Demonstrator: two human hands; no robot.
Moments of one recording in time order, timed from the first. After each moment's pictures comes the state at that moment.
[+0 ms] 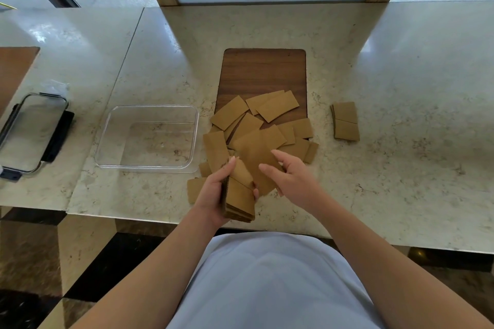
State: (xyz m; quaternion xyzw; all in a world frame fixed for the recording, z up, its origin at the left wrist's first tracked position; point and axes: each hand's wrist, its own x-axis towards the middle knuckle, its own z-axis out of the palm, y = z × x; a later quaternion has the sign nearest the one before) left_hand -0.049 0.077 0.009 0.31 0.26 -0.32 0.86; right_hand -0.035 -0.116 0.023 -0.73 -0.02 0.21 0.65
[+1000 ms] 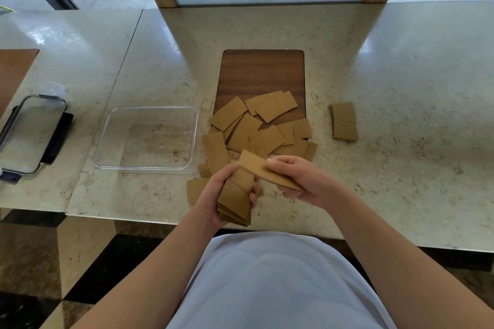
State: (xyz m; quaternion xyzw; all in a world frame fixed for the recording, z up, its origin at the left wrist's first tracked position) left_hand -0.050 0.077 0.006 0.27 0.28 -0.37 0.84; right_hand -0.019 -0.141 0.044 -0.52 0.05 0.43 0.74
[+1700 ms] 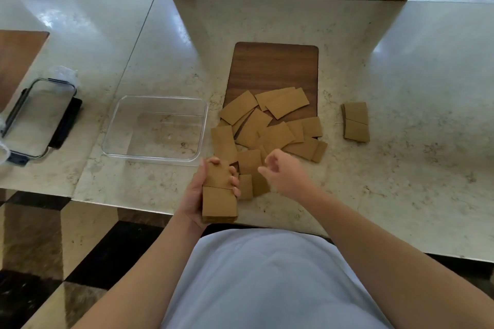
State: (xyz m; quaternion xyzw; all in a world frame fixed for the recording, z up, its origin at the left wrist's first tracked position) left_hand -0.067 0.123 -0.010 0.23 0.21 -0.25 0.92; right_hand -0.010 -0.094 -0.027 -0.90 -0.01 0.23 0.37
